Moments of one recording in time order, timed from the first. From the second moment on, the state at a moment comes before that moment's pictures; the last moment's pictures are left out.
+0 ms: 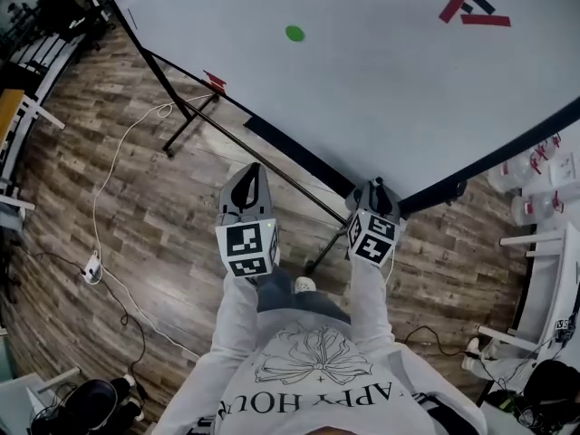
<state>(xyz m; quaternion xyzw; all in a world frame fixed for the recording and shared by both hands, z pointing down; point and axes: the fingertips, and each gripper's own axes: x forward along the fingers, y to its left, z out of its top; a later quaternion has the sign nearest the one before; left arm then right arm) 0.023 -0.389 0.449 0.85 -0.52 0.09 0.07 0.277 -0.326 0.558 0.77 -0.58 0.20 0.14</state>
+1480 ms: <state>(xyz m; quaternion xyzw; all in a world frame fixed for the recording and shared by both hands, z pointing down) -0.018 -0.418 0.416 0.84 -0.54 0.05 0.06 0.205 -0.383 0.436 0.74 -0.66 0.03 0.14</state>
